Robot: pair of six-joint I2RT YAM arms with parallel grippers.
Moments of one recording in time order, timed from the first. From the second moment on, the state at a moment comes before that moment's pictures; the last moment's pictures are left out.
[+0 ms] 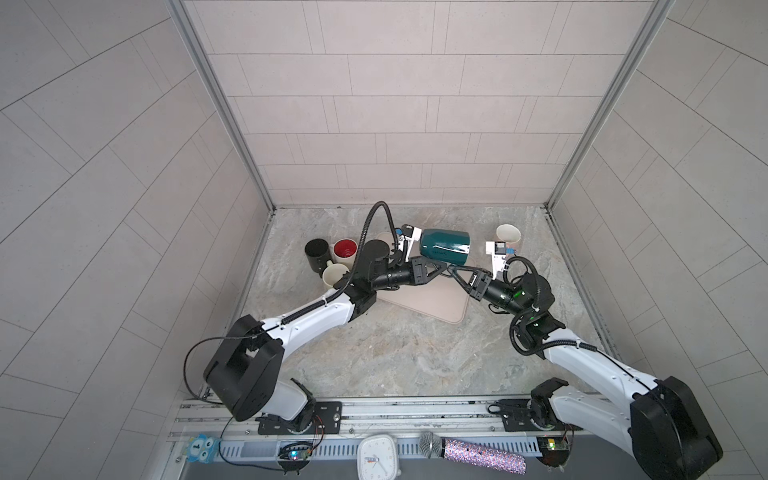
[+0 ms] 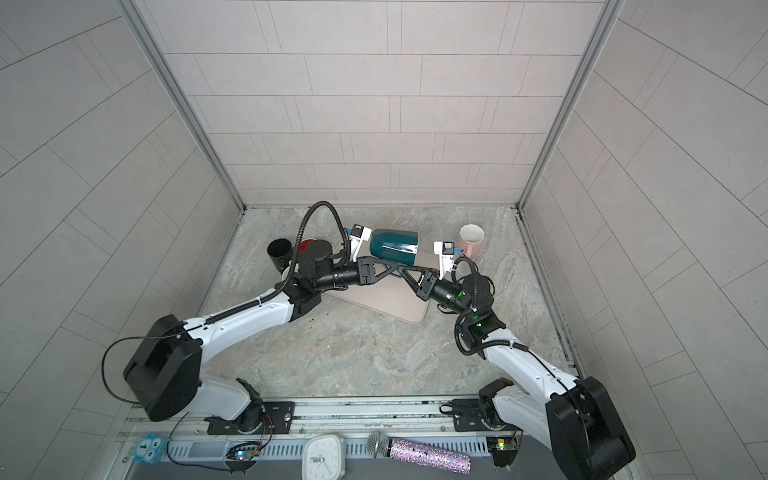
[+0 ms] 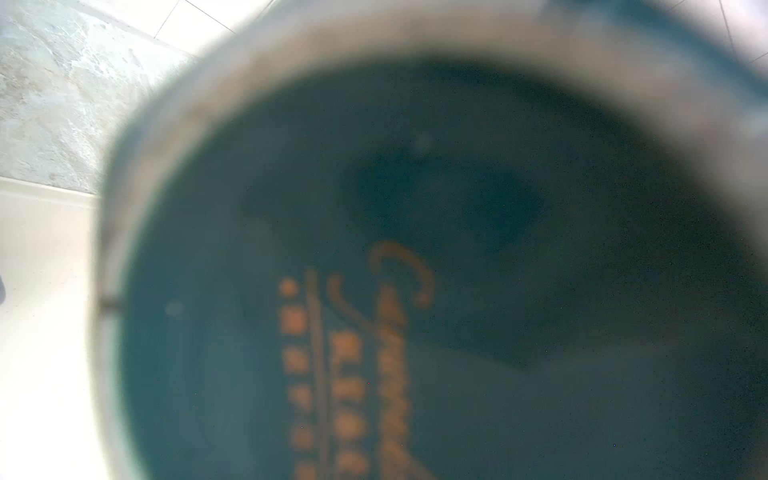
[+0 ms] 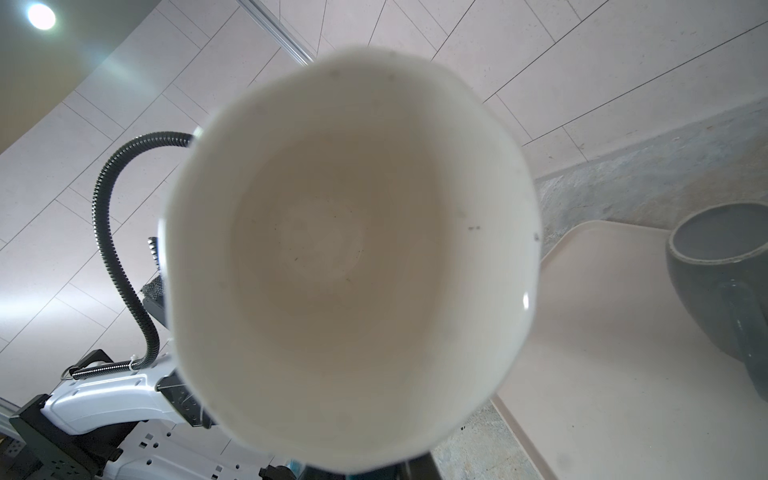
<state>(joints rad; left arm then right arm) -0.68 1.46 0.92 0.42 0.64 -0.89 0.37 1.05 0.44 0.72 -0.57 0.91</state>
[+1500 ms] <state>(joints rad) -0.68 1.57 0.95 0.32 0.51 -0.78 0.37 1.15 0.40 0.90 -0.47 0.97</state>
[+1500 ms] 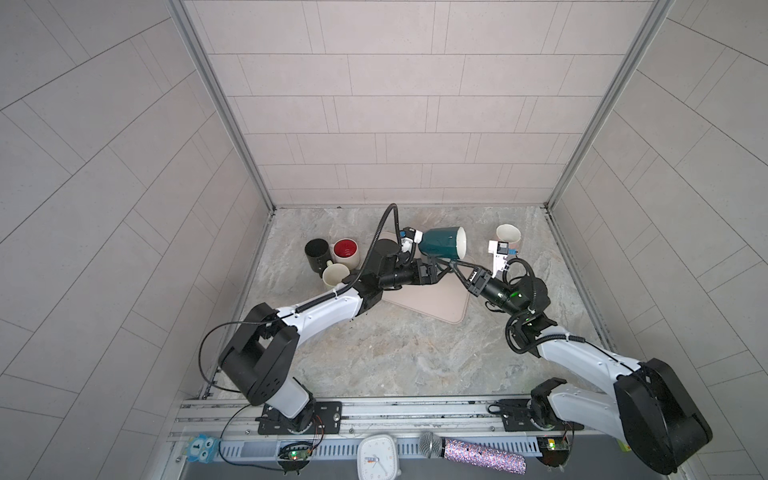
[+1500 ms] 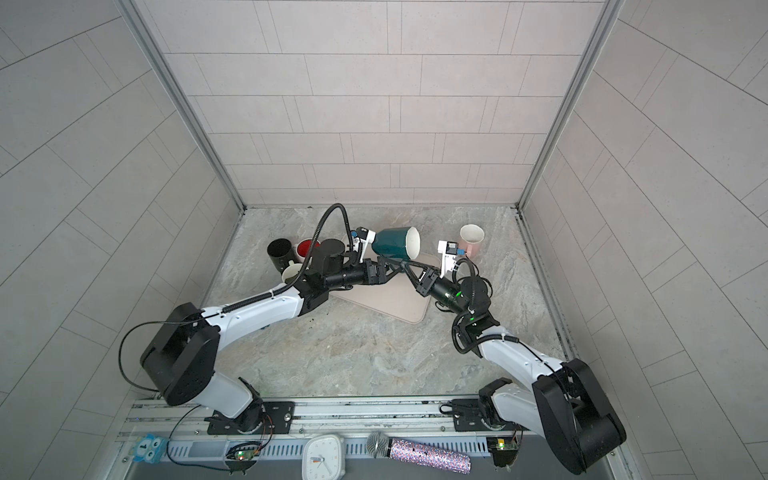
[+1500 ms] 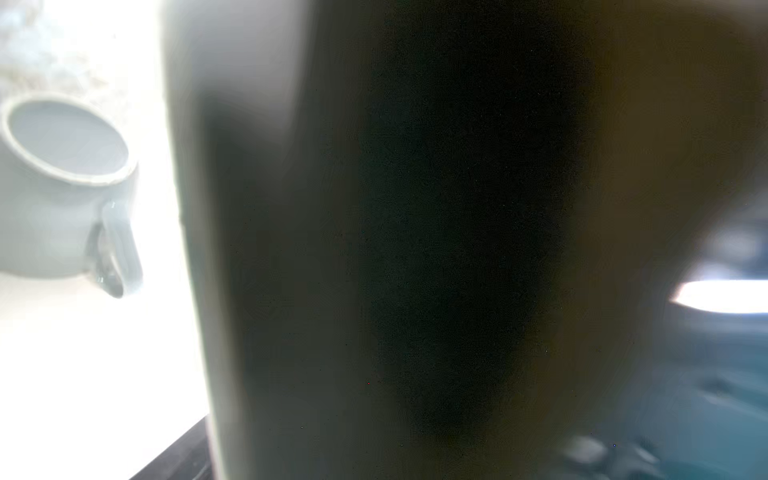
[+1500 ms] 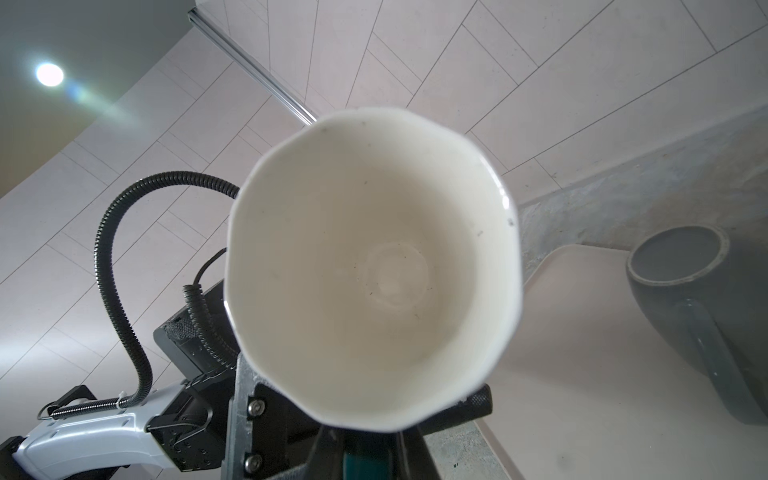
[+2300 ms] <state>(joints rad) -0.69 1.53 0.95 0.31 0.50 -0.77 0.38 0.99 0.40 0.61 -0.40 0.84</state>
